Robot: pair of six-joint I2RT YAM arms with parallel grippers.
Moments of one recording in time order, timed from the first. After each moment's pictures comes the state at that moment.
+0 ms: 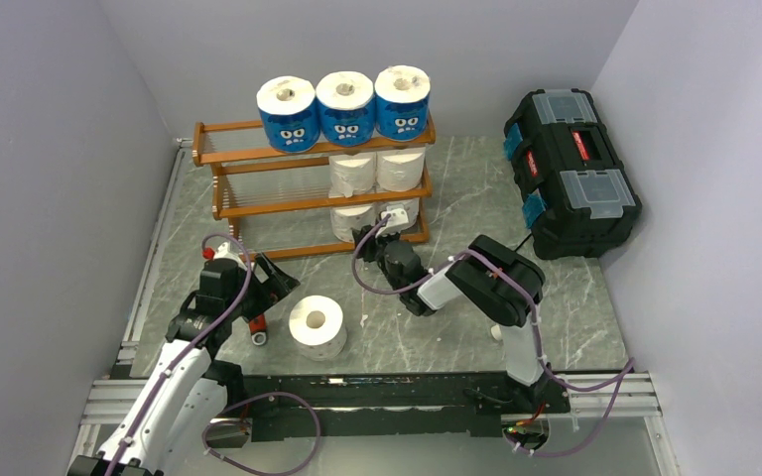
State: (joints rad) left arm -0.19 0.63 0.39 -0.43 0.16 -0.81; right arm 0.85 2.00 0.76 1.17 0.40 0.29
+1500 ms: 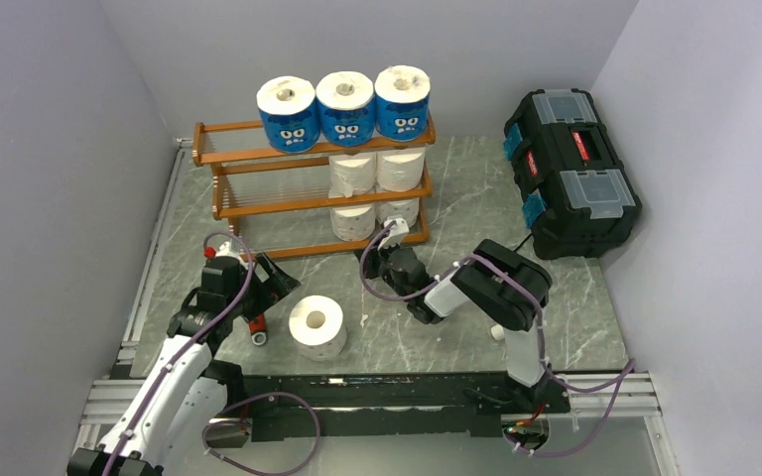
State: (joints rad) left arm -0.19 0.67 0.40 -0.44 0.16 -0.81; right arm 0.87 1.94 0.67 1.11 0.22 0.44
